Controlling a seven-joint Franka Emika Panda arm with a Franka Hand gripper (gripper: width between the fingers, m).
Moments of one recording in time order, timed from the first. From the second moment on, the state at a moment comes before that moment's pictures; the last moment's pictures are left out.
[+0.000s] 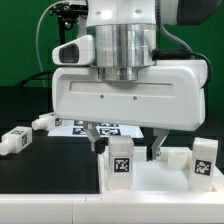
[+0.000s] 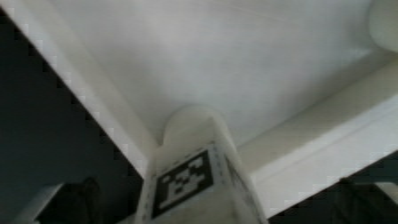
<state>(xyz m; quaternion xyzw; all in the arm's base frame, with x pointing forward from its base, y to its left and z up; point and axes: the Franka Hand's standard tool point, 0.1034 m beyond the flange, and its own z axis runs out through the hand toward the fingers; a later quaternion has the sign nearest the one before) 0.629 0.002 0.069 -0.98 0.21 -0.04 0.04</state>
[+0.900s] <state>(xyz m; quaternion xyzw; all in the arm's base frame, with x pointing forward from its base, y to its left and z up) 0.634 0.003 0.072 -0.95 0.29 -0.05 0.01</state>
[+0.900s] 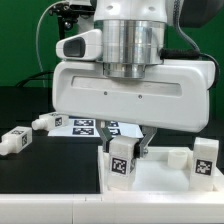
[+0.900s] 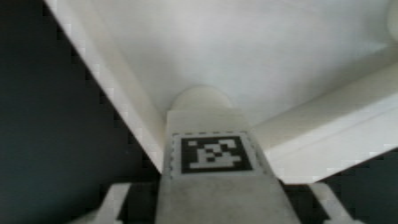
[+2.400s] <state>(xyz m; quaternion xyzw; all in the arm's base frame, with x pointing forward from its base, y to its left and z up) 0.635 0.010 0.071 -0.88 0.48 -0.04 0.05</state>
